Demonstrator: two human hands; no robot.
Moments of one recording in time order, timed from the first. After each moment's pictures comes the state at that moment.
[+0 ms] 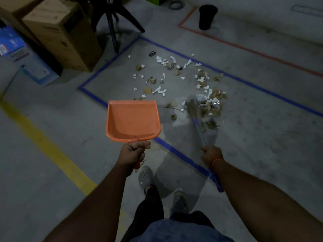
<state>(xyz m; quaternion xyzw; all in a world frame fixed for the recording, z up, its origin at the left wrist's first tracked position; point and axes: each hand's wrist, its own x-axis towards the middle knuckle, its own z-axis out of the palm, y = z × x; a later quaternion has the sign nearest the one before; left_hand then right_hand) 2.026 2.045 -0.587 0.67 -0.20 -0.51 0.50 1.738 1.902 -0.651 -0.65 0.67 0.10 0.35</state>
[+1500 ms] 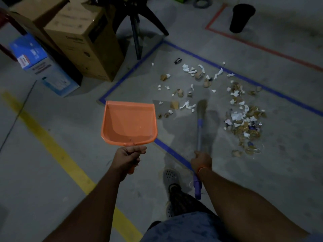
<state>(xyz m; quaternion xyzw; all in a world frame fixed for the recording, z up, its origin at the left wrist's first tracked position) 2.373 1.915 -0.590 0.70 -0.19 -0.50 0.47 2.113 1.784 -0.689 -0.57 0.71 0.00 0.41</state>
